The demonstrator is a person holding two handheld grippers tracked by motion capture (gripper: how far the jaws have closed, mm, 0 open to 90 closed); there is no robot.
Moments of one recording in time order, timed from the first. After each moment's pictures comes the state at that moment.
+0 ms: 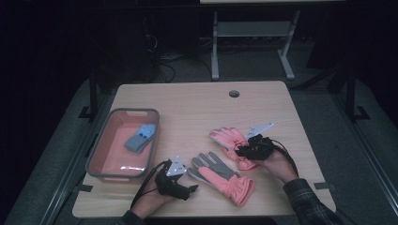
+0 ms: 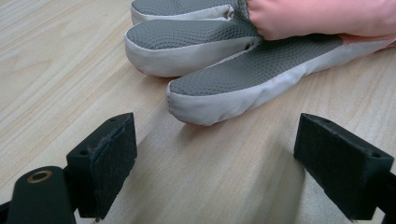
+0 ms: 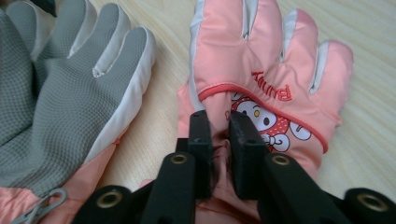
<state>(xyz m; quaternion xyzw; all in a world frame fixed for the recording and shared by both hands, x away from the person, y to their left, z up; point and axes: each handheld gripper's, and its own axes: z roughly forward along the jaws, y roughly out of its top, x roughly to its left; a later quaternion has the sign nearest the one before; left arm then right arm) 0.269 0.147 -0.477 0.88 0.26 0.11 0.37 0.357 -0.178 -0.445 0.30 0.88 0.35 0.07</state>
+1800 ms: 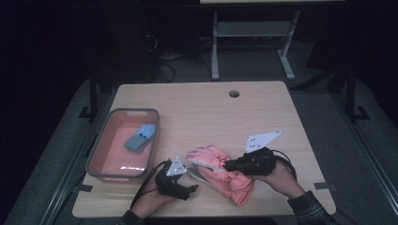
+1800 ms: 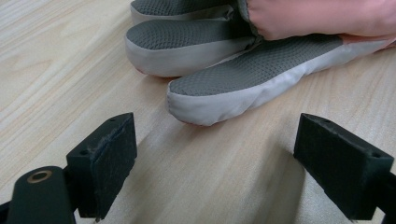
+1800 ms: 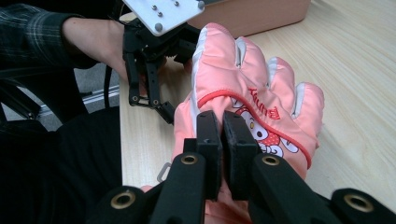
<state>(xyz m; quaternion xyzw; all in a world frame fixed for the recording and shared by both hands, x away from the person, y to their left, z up) 0.269 0.147 -0.477 0.88 0.26 0.11 0.37 0.288 -0.154 -0.386 0.18 0.86 0.47 -0.01</state>
